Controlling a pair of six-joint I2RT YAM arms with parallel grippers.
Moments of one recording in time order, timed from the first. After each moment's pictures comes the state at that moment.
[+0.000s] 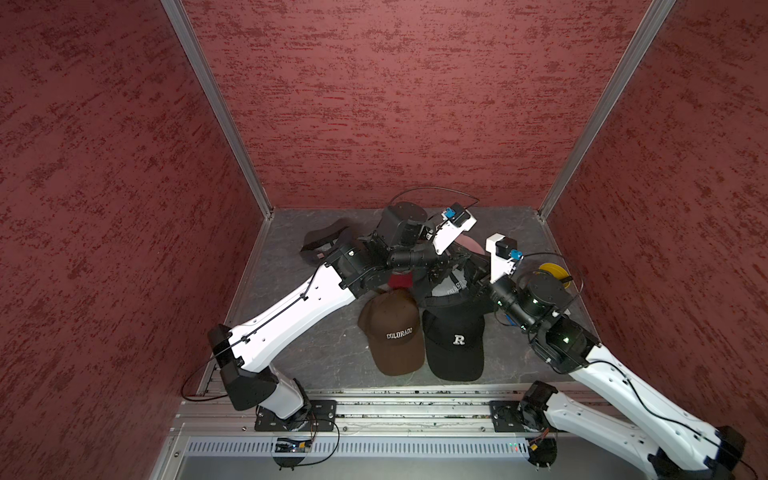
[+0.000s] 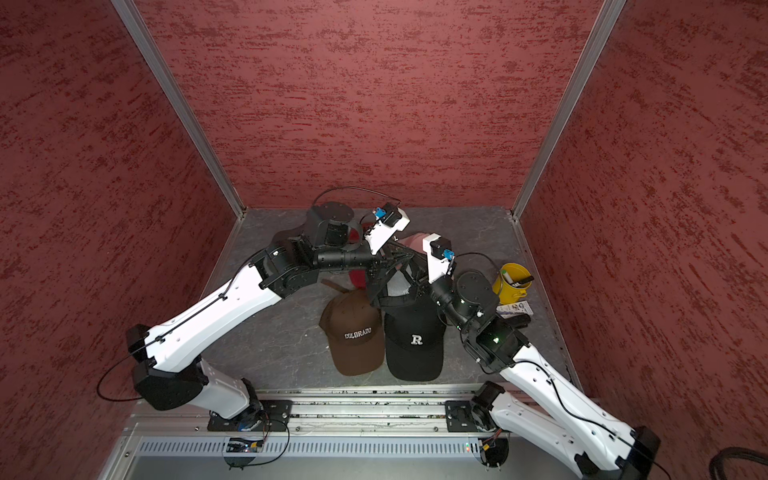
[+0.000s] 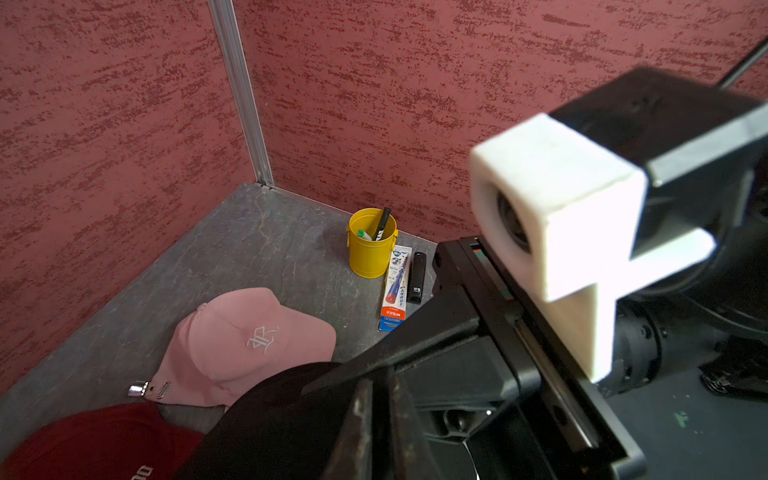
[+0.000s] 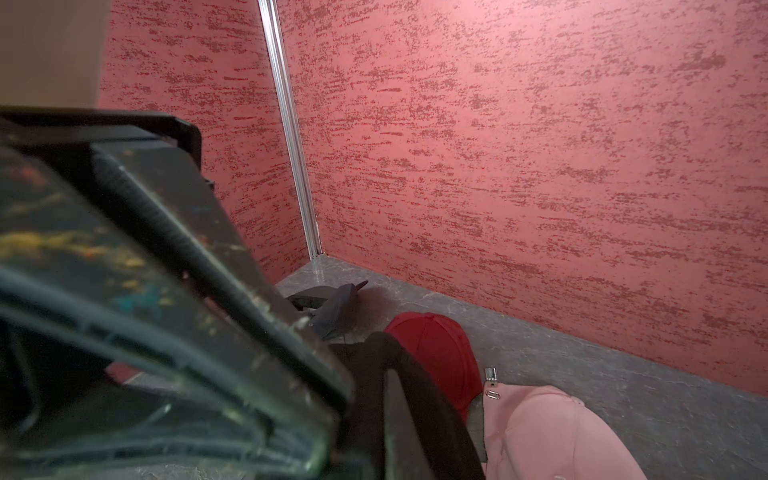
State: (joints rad) left arm -0.93 1.53 1.76 -0.58 0.29 0.03; right arm 0.73 0.82 0.82 0.03 0.10 0.08
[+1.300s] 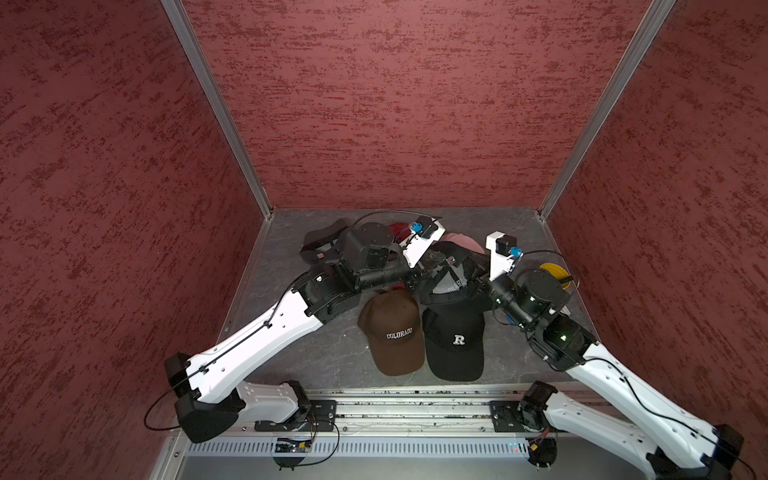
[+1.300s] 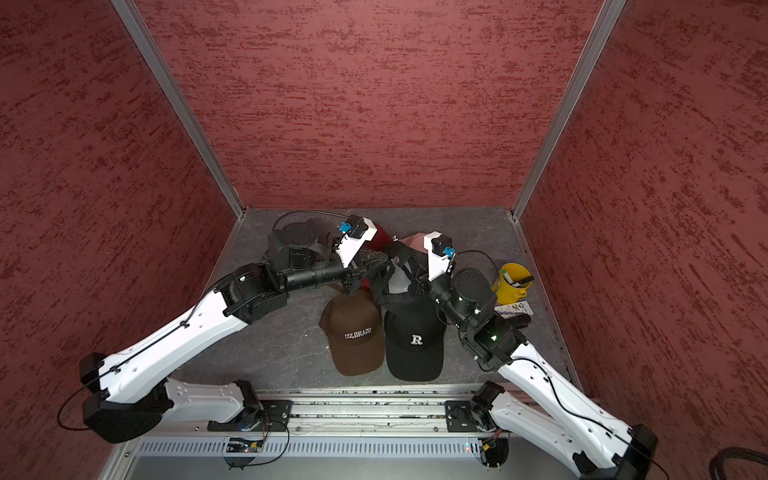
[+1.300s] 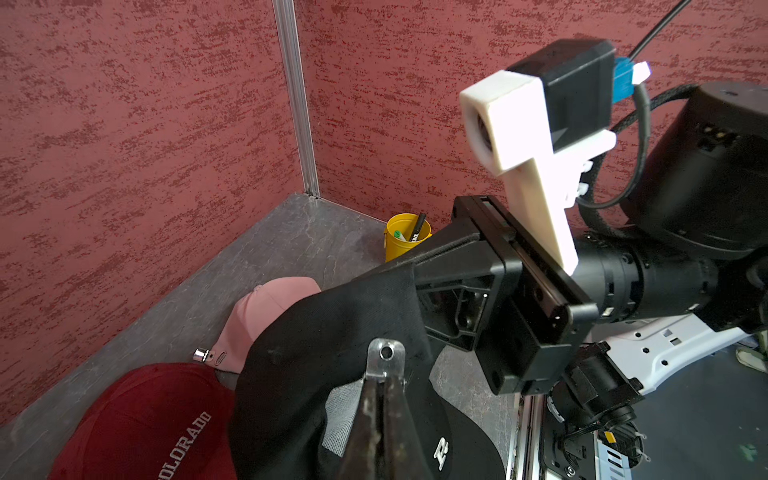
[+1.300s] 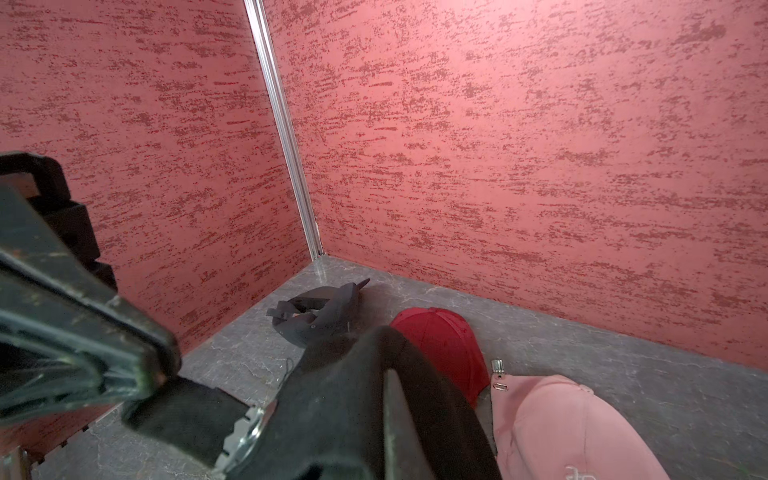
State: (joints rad) left arm -0.91 1.28 1.46 -0.44 0.17 0.02; right arm 0.71 0.83 0.83 0.04 0.11 0.15
